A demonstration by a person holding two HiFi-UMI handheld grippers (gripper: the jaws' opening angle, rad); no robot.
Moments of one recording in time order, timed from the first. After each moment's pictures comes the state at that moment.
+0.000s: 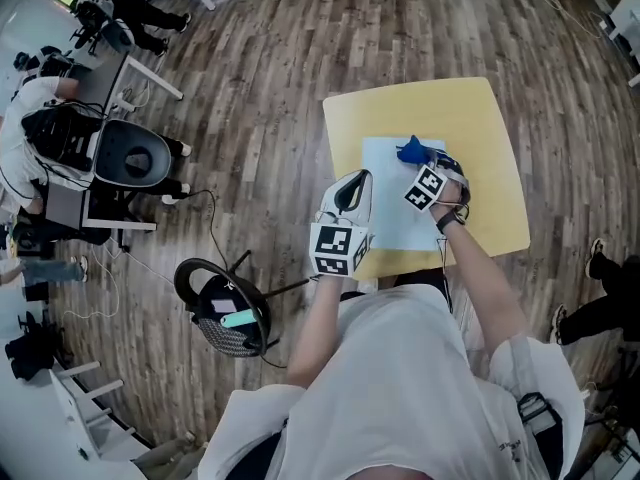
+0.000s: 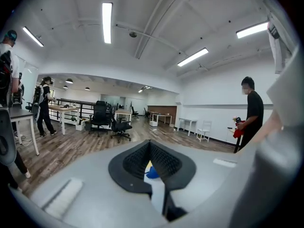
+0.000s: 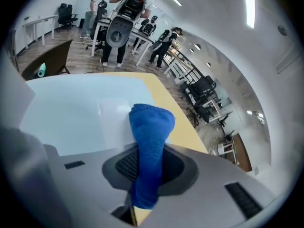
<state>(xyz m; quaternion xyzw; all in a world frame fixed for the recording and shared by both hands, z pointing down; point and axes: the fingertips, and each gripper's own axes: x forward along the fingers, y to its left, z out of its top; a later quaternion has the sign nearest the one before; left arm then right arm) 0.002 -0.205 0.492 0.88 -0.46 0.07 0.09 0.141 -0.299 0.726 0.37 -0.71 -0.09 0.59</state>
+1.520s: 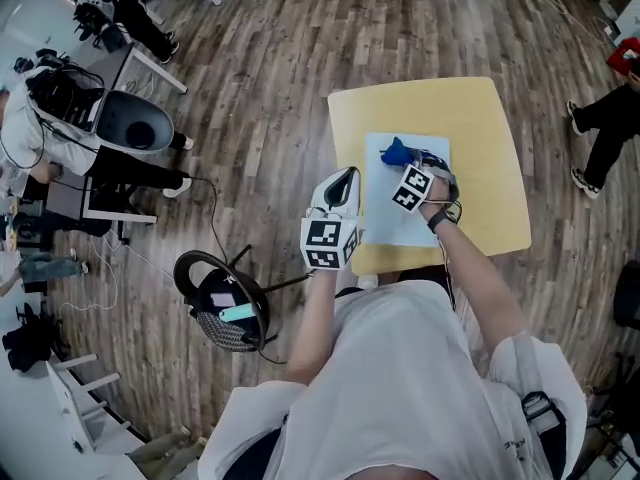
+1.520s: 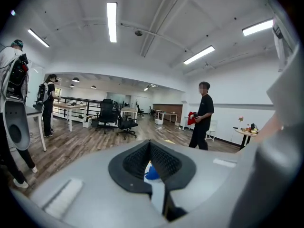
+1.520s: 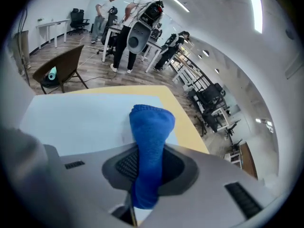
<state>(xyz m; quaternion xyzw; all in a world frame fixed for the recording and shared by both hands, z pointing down) -0.032 -0.206 0.506 0.86 -0.49 0.08 0.11 0.082 -0.287 0.722 0.32 -0.74 -0.11 0.58</state>
